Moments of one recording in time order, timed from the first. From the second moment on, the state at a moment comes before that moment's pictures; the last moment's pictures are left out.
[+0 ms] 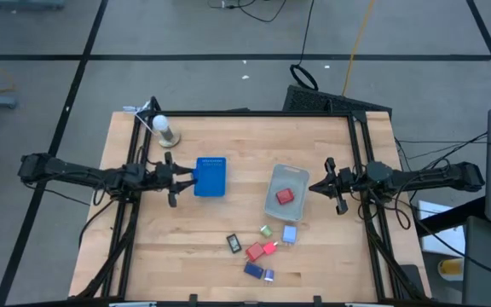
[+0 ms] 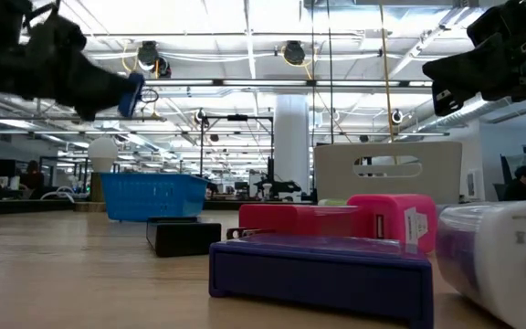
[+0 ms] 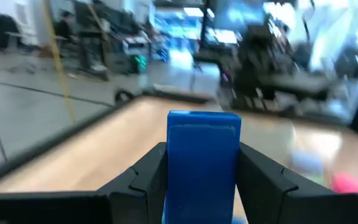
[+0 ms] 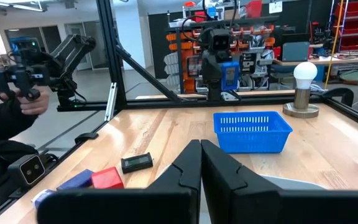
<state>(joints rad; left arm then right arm) -0.07 0.51 0.02 0.47 -0.27 -0.06 0.02 0.37 0.02 0.39 -0.13 0.09</state>
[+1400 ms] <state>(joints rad) 0.12 1.59 0.84 -0.41 -0.22 -0.32 0.02 0.43 0.02 0.42 -0.13 0.10</state>
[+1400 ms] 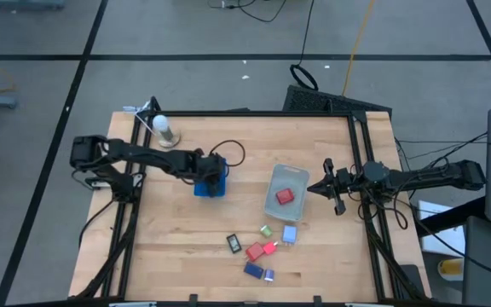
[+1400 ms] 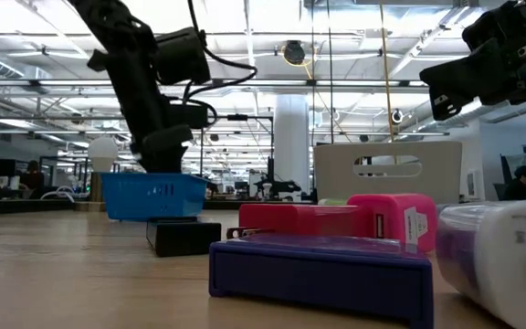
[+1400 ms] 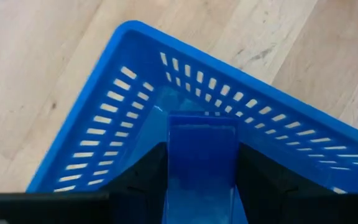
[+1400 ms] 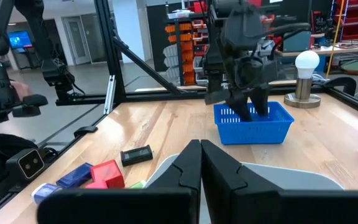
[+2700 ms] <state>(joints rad) -0.04 0.95 0.87 -0.32 -0.13 0.01 0.02 0.43 0.02 0.43 -0.13 0.07</state>
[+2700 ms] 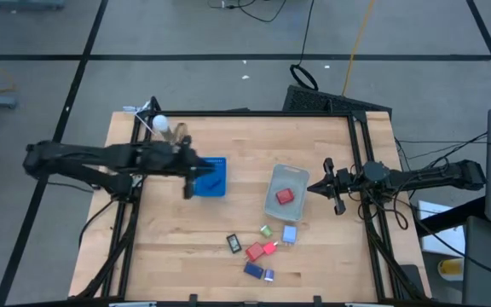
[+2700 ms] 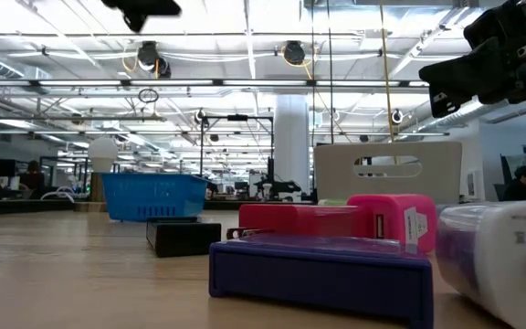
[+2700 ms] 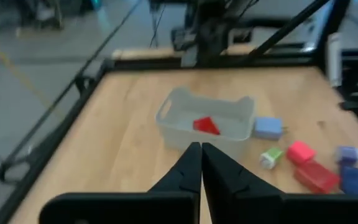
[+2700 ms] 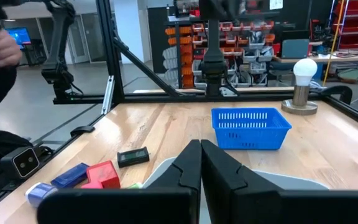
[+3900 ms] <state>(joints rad) -0.11 0.37 0.31 0.01 -0.29 0.00 0.02 0.43 0.02 0.44 -0.13 0.07</state>
